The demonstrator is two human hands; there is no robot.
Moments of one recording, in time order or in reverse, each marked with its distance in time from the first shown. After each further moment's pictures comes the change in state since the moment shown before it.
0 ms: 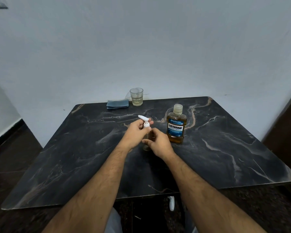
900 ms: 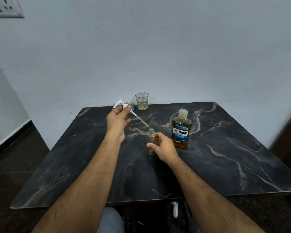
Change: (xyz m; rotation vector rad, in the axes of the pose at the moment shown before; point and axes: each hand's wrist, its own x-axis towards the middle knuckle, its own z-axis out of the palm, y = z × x) left_hand 0.005 0.041 -0.051 -0.535 0.473 0.029; right_hand 0.002 0.004 -0.001 0.040 -0.033 0.014
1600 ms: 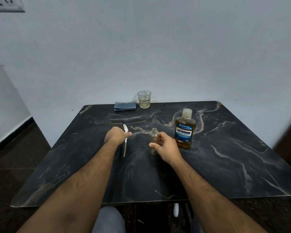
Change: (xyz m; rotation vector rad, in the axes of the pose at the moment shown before) left_hand 0.051 -0.061 -0.061 1.248 -0.008 -0.236; right_hand 0.003 0.006 0.005 -0.004 0.037 -0.025
